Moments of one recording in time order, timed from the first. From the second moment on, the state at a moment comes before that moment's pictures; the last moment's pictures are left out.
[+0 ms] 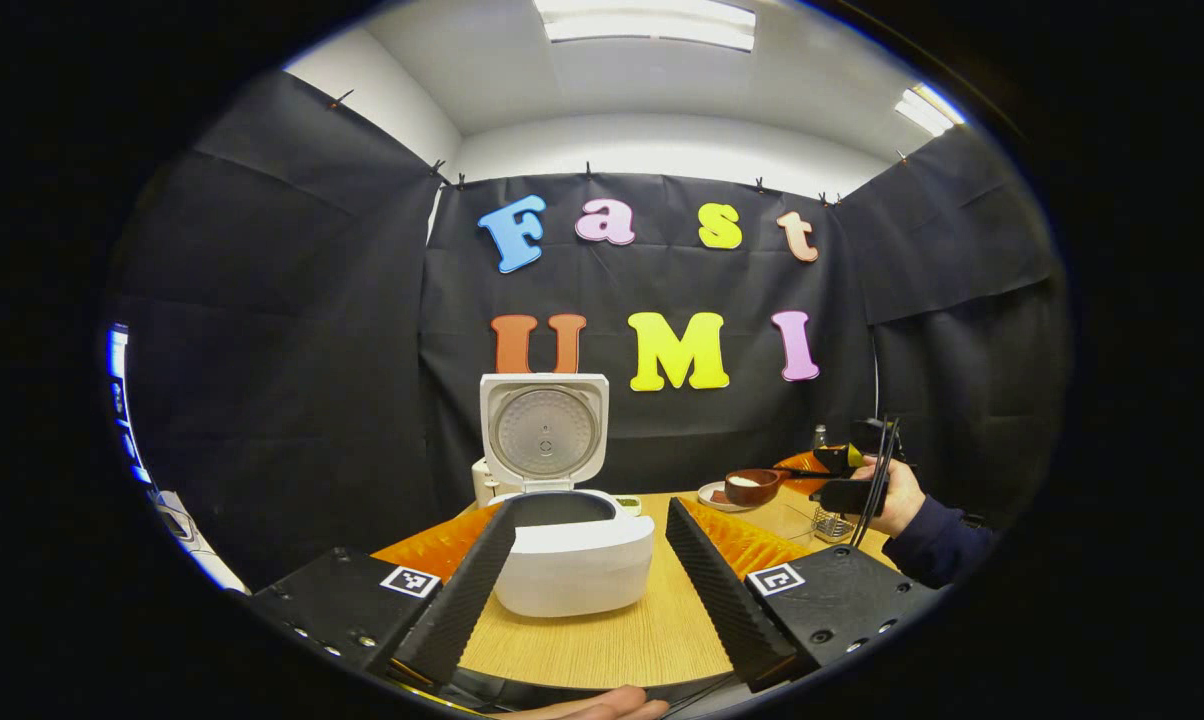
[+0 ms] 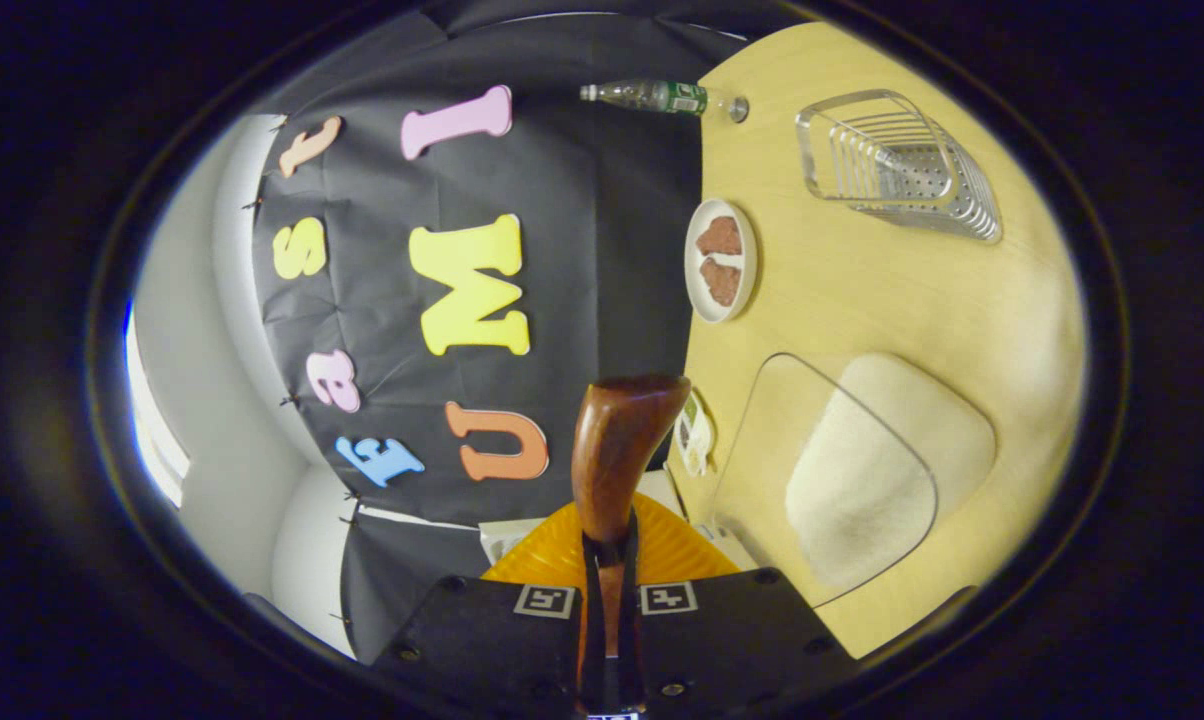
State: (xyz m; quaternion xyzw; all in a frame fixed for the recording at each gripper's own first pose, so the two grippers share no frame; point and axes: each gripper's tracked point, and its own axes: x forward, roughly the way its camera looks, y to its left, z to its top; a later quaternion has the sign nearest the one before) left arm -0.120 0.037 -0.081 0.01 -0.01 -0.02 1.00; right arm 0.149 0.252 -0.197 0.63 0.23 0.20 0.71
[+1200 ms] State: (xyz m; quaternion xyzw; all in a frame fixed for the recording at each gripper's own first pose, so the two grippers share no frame) left arm -0.159 0.137 -0.078 -0.01 -0.03 0.04 1.00; right arm 0.207 0.521 -0.202 0.30 0.21 0.24 0.90
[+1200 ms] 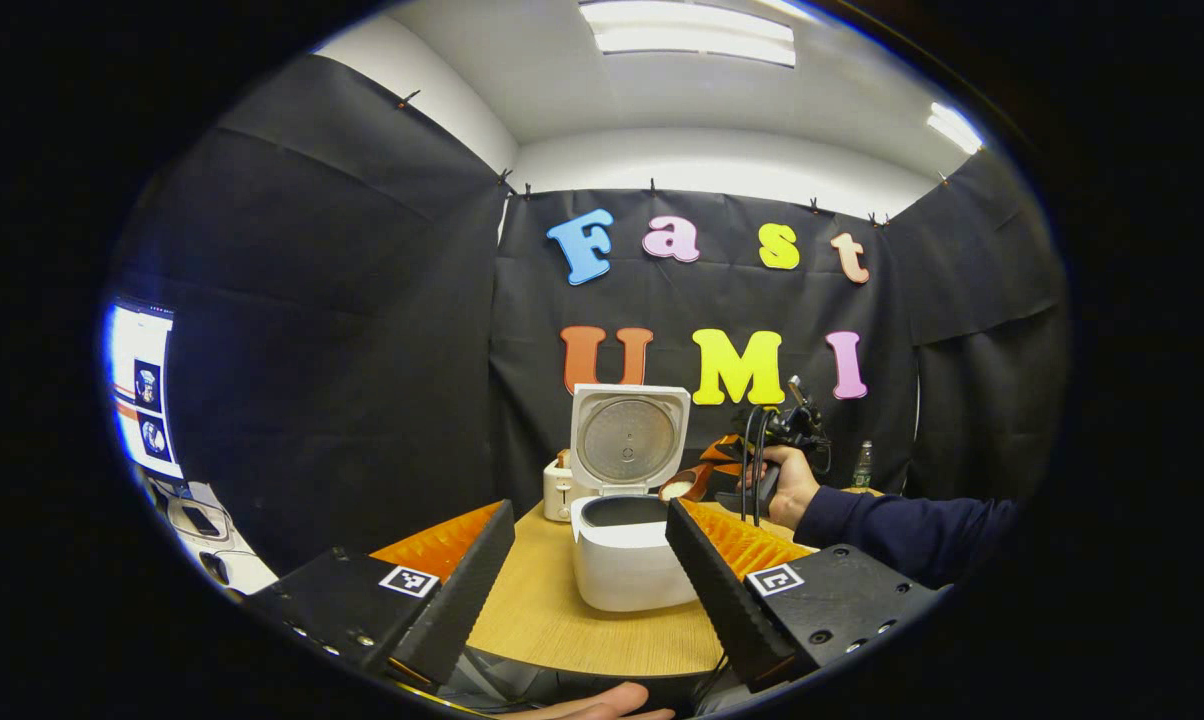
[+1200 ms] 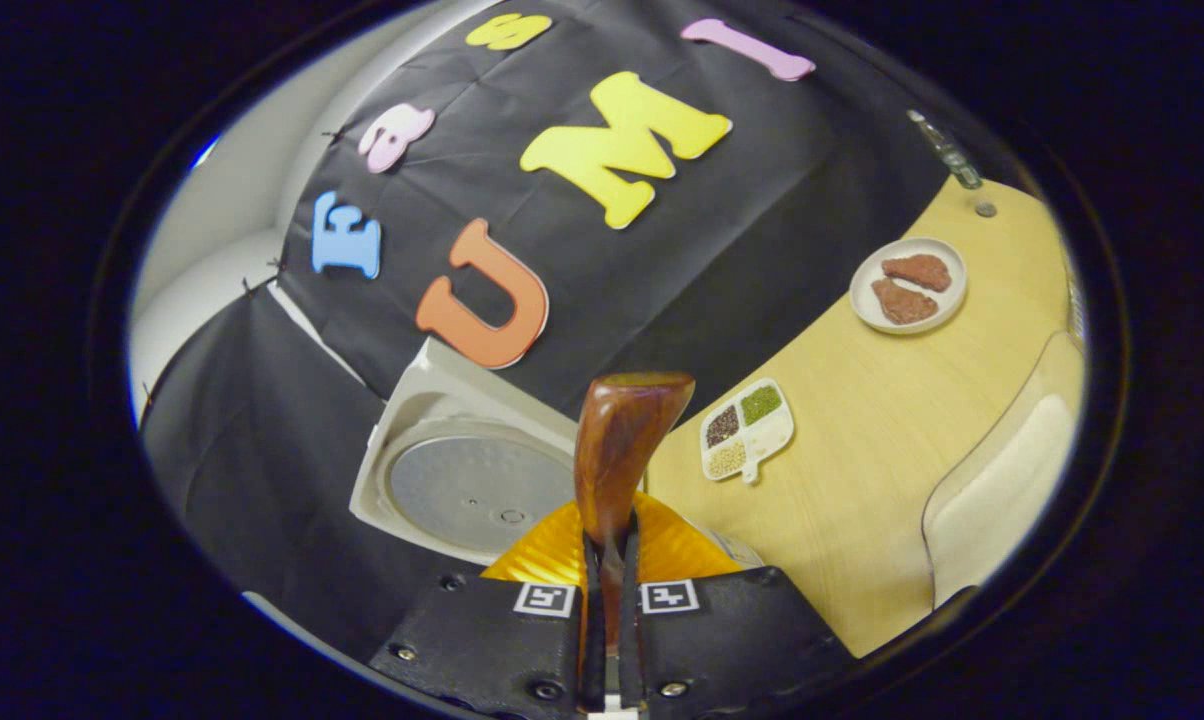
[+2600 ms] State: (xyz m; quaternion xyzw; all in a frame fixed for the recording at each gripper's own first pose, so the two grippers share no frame) left arm -0.159 0.101 -0.077 0.02 -0.05 0.03 1.00; right arm 0.139 0.539 -0.114 -0.12 -0.12 0.30 0.94
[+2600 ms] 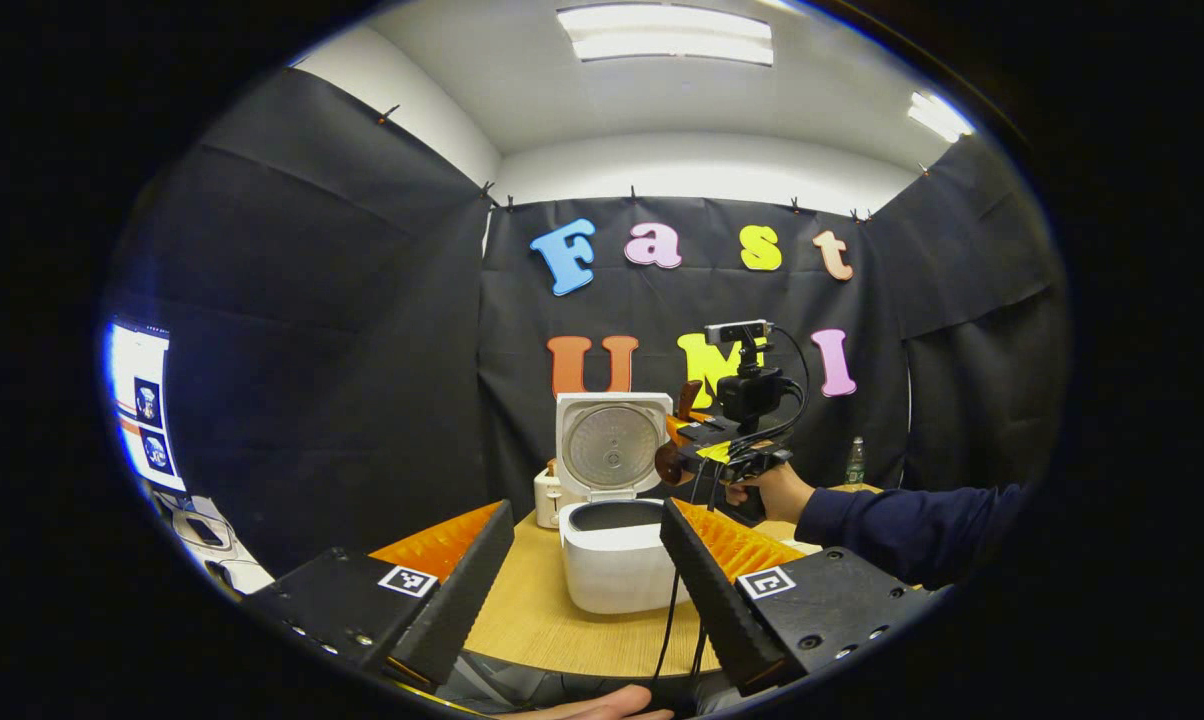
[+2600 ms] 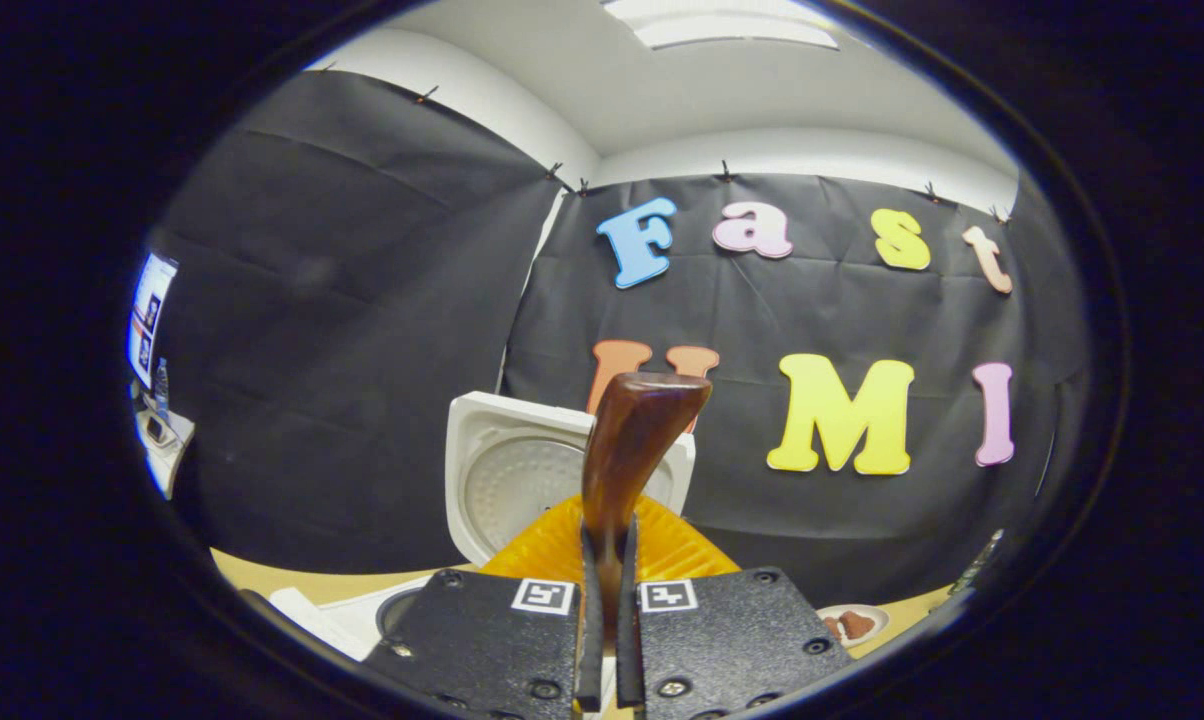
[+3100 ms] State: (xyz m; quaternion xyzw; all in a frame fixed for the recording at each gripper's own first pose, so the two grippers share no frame) left arm -0.131 0.045 -0.088 0.02 -0.04 0.01 1.00; right arm 0.140 0.396 -0.090 -0.10 -0.13 0.24 0.96
